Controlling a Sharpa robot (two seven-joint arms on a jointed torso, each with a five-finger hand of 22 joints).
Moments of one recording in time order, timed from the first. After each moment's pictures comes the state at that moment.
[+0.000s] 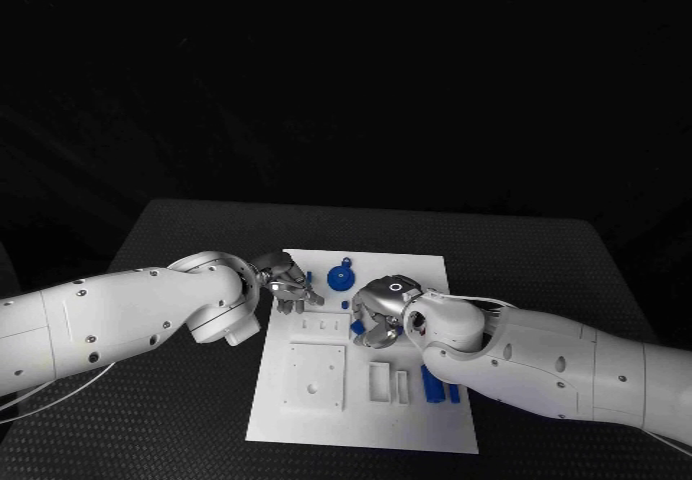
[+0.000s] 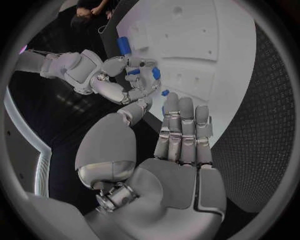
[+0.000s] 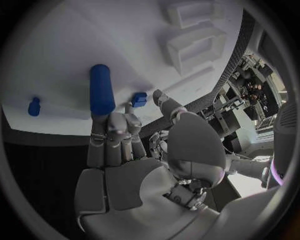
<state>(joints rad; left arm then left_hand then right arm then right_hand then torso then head) 1.33 -0.80 -0.24 1.54 -0.86 -0.20 -0.35 0.94 -0.22 0.70 -0.04 0.05 1.02 0.10 0.23 0.71 1.23 0.00 0.50 0.65 1.04 -0.07 1.04 0.60 0.07 0.71 -0.07 1.20 0.89 1.08 -0.54 -0.13 1.41 -1.82 -0.22 -0.31 0.96 -0.26 0.58 -0.12 0.05 0.93 0.09 0.35 0.46 1.12 -0.01 1.23 1.08 1.30 -0.12 1.20 1.11 0.23 1.14 -0.04 0.95 1.31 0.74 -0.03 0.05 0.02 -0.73</state>
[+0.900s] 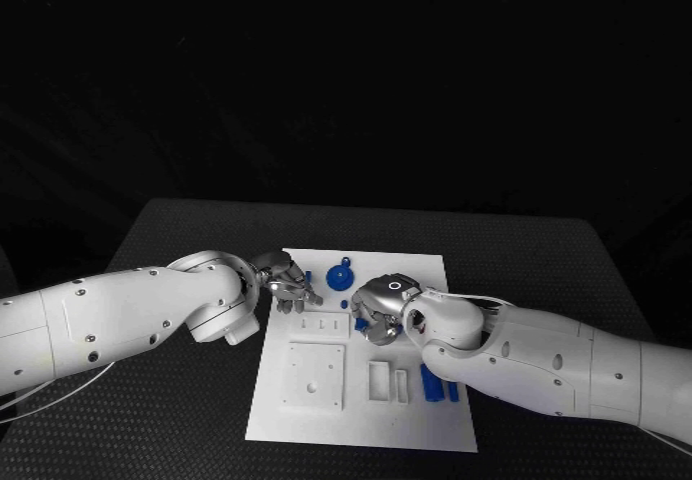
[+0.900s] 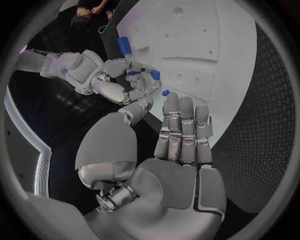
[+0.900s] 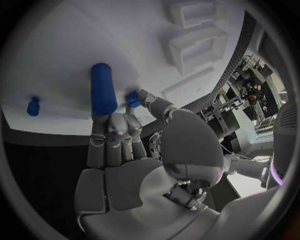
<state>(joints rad) 1.33 -0.80 -0.24 1.54 -0.86 -0.19 -0.35 0.96 -0.21 0.70 -0.04 0.05 1.01 0.11 0.23 0.71 1.23 0.00 0.49 0.64 1.04 -0.07 1.03 0.60 0.07 0.71 -0.07 1.20 0.89 1.08 -0.54 -0.13 1.40 -1.82 -0.22 -0.29 1.12 -0.20 0.76 -0.18 0.05 0.97 0.06 0.35 0.45 1.12 -0.02 1.26 1.12 1.30 -0.13 1.21 1.11 0.23 1.14 -0.04 0.96 1.31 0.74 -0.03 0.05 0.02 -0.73</state>
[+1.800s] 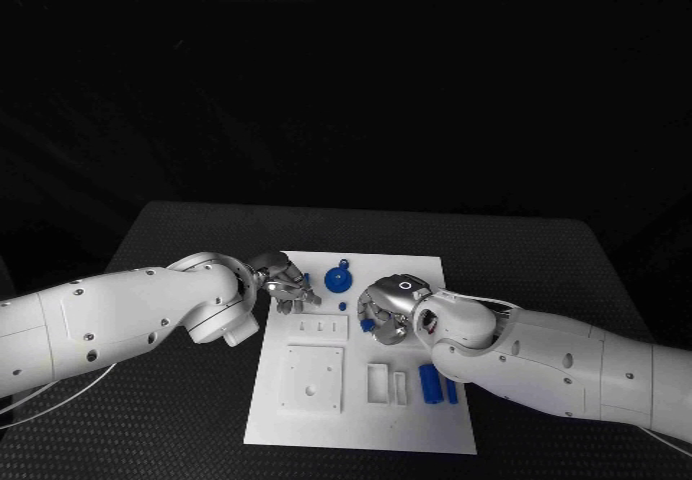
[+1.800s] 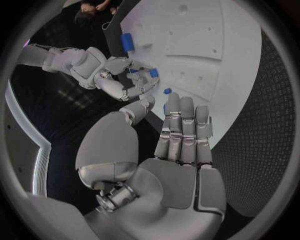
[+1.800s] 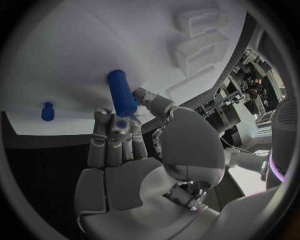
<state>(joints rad) 1.33 -0.80 -0.24 1.52 -0.80 -0.20 -0.32 0.99 -0.21 0.69 -0.04 0.05 0.97 0.12 0.22 0.69 1.22 0.00 0.48 0.62 1.03 -0.06 1.03 0.60 0.07 0.70 -0.07 1.19 0.88 1.07 -0.58 -0.13 1.39 -1.76 -0.29 -0.25 1.13 -0.21 0.81 -0.18 0.07 1.02 0.01 0.35 0.45 1.10 -0.03 1.25 1.11 1.30 -0.14 1.21 1.11 0.26 1.14 -0.04 0.96 1.31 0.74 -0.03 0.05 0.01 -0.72</state>
